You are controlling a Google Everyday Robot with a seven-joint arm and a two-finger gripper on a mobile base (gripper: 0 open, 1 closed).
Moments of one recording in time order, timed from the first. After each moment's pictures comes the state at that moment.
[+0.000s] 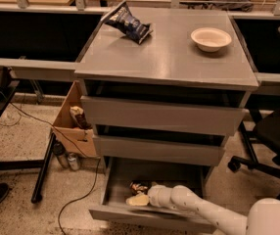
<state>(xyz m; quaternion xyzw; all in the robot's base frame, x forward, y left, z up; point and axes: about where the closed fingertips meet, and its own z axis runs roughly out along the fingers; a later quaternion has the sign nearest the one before) 0.589 -0.012 0.222 -0.23 0.86 0.32 0.33</state>
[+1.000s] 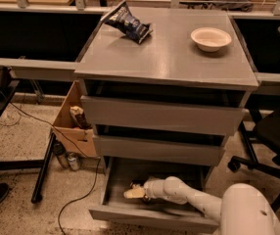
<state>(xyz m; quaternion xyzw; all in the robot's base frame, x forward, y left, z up) 0.634 0.001 0.183 -0.24 0.87 0.30 0.31</state>
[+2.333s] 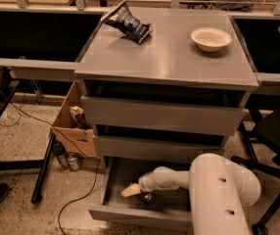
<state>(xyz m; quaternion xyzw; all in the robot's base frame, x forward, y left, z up) 0.644 0.015 0.185 -0.30 0.89 0.23 0.24</state>
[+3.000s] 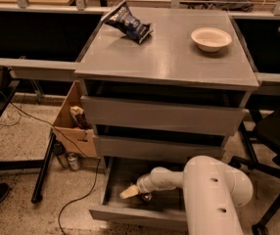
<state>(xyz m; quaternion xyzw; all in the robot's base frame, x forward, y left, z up) 0.643 0.022 0.162 -0.31 0.90 0.23 0.22</state>
